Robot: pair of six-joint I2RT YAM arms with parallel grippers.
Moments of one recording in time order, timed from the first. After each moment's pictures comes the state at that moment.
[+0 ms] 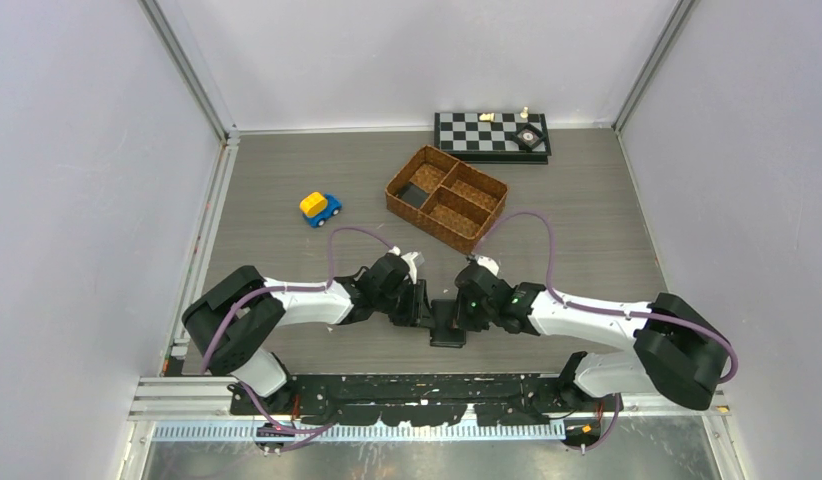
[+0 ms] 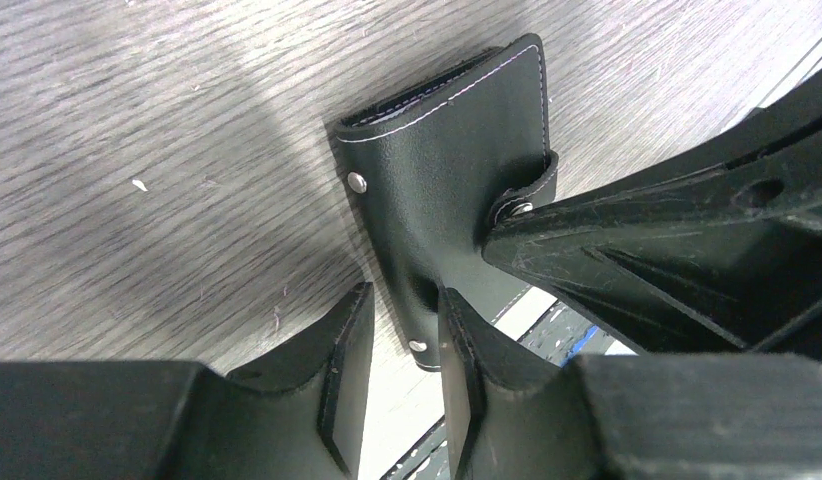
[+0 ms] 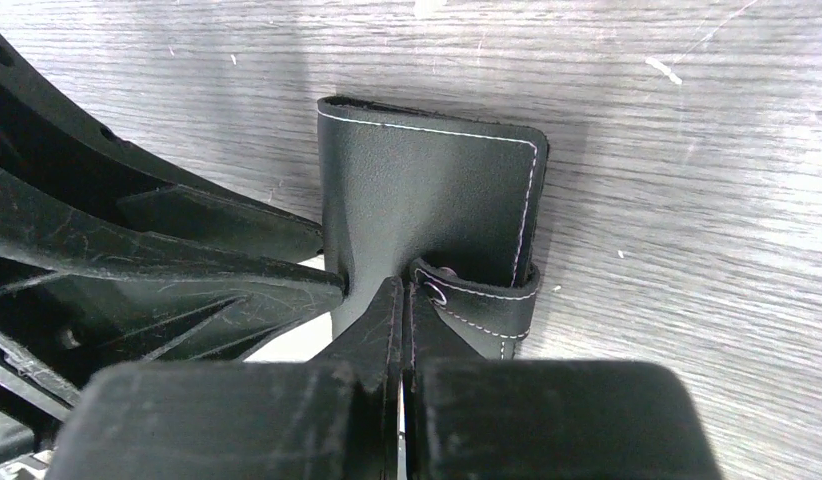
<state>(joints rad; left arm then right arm) -0.89 1.57 0.63 0.12 0.30 -0.82 0.92 1.28 0.57 -0.26 0.07 1.00</state>
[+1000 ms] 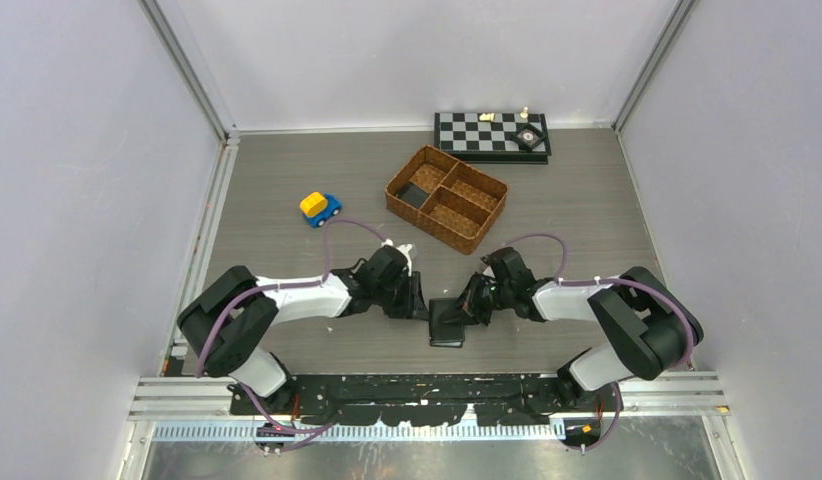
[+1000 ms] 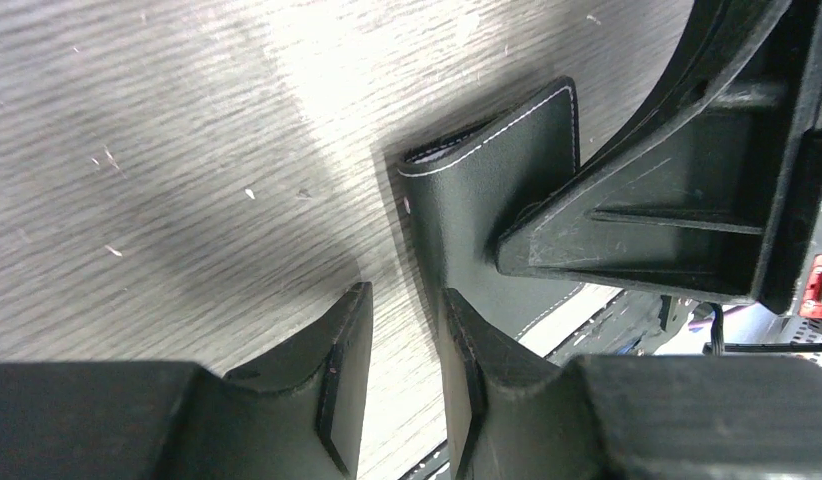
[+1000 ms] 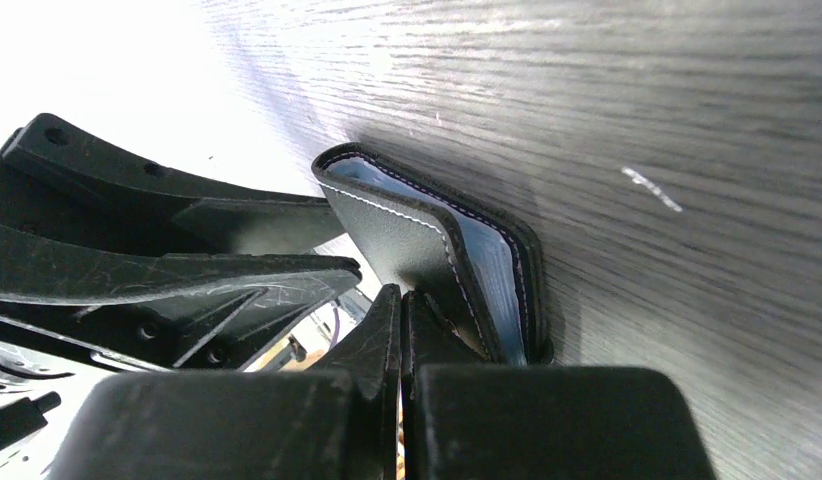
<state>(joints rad) -0.86 1.54 0.68 0.00 0.23 -0.79 0.56 1.49 0.40 0.18 -0.56 1.16</state>
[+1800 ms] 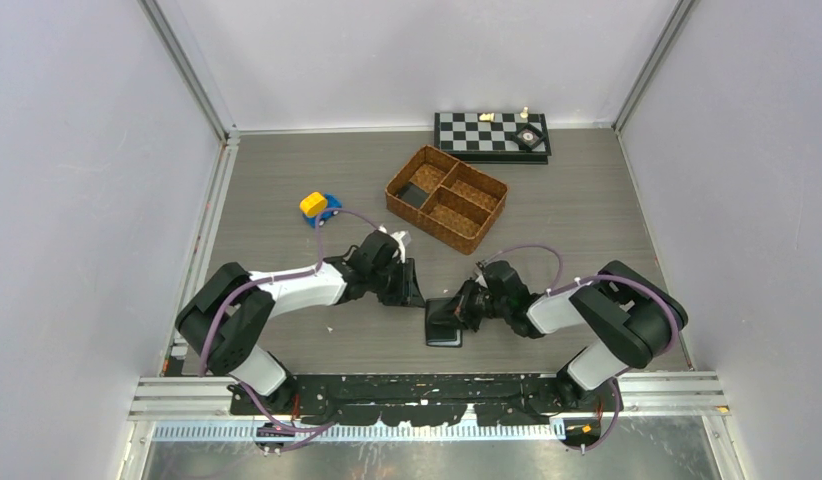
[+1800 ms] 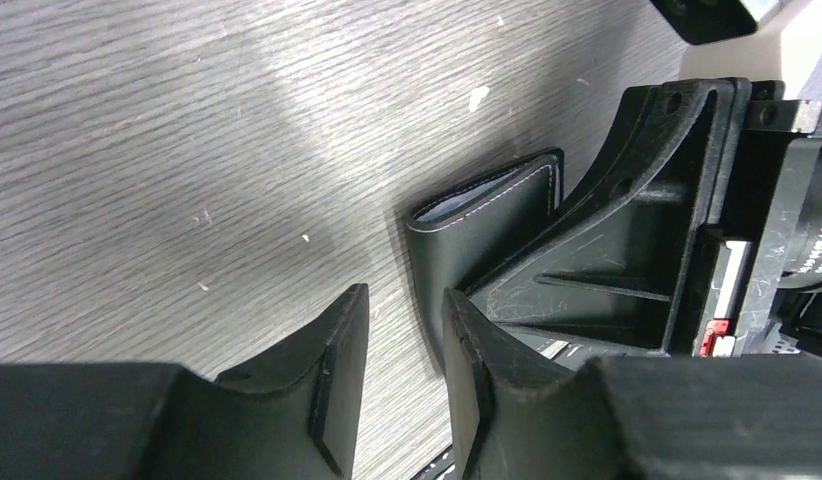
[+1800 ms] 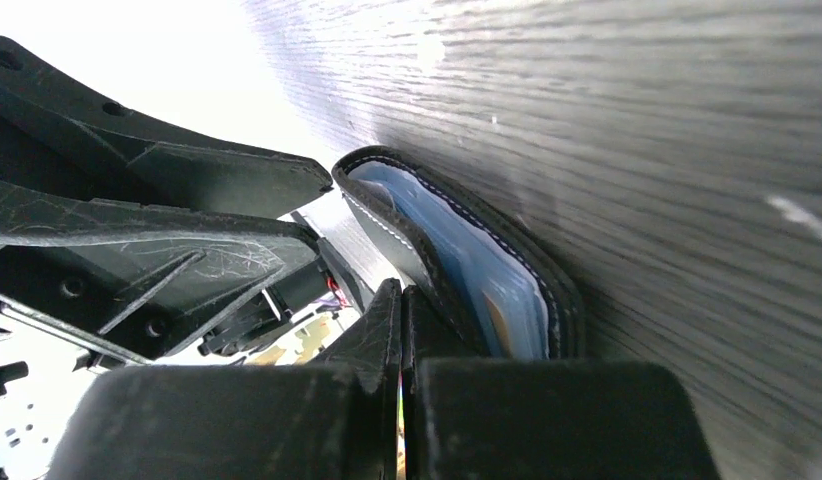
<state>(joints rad) -0.75 1.55 0.74 -0.05 0.28 -0.73 0.65 1.58 0.28 0.57 -0.50 1.34</state>
